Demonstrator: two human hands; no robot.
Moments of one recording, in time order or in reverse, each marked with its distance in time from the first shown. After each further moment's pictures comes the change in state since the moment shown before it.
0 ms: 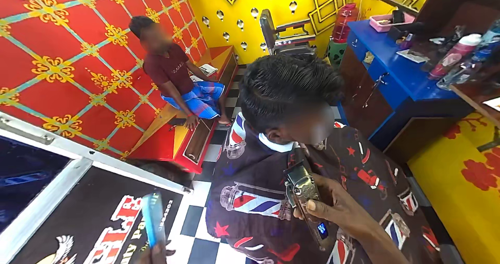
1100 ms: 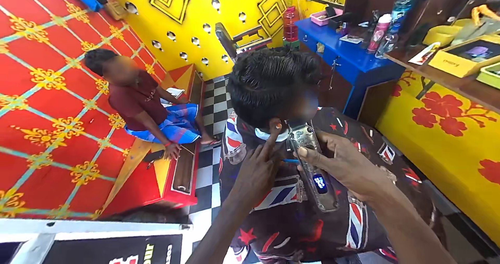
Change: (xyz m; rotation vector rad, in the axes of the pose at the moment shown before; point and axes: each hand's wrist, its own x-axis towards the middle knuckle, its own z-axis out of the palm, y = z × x) left_hand 0.104 0.195 0.159 0.038 -0.850 1.216; right_hand 0.025 -0.059 0.080 -0.256 0.689 0.149
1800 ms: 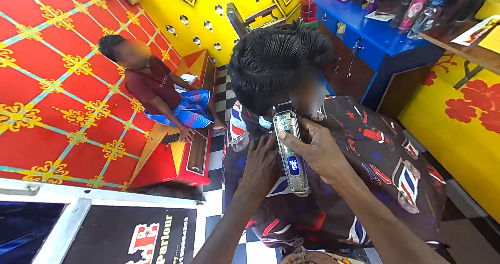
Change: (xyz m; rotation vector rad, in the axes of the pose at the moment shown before) left_hand 0.000 0.017 0.015 0.176 0.051 -0.107; right_hand 0.039 0.035 0.030 0.016 0.061 -0.094
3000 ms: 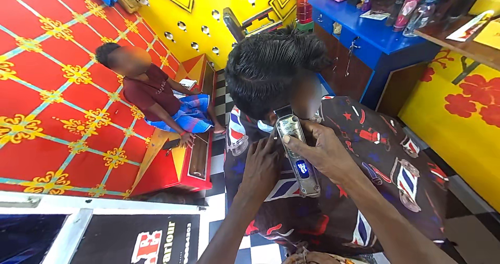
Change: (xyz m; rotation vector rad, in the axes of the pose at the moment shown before) left_hand 0.002 -0.003 0.004 0.040 -0.034 0.012; right_hand -0.001 0.002 -0.015 -0.115 0.017 -0.050
